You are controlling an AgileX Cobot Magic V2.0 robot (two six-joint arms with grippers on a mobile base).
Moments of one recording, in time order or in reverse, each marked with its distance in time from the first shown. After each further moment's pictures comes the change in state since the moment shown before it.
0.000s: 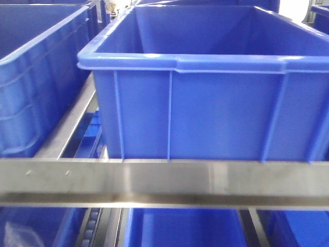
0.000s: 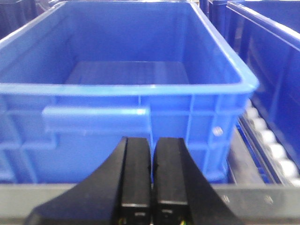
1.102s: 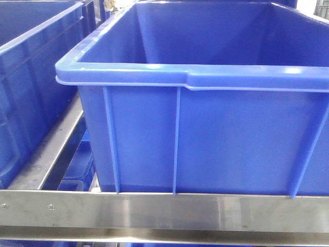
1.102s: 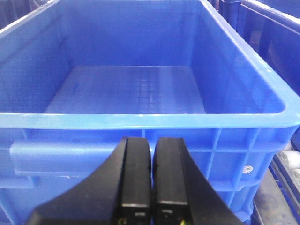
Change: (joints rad) left arm 0.000 0.000 0.000 0.000 0.000 0.000; right arm 0.000 0.000 0.000 0.000 0.000 0.000
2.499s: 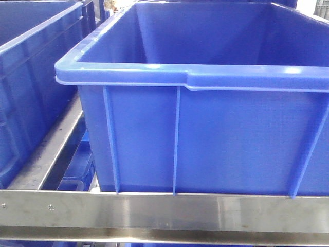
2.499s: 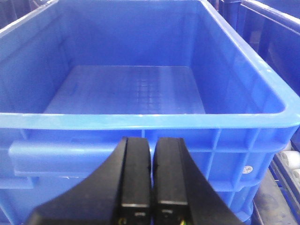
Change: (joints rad) left arm 0.000 0.000 0.000 0.000 0.000 0.000; right arm 0.171 0.380 -0.194 0.080 0.042 -0.067
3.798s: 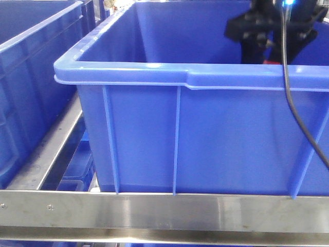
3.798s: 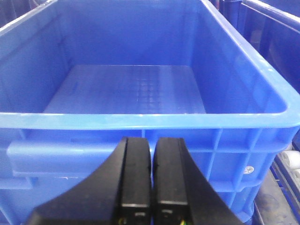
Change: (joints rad) left arm 0.000 0.000 0.000 0.000 0.000 0.000; right arm 0.076 1.277 -0.633 -0.205 0.297 -0.004
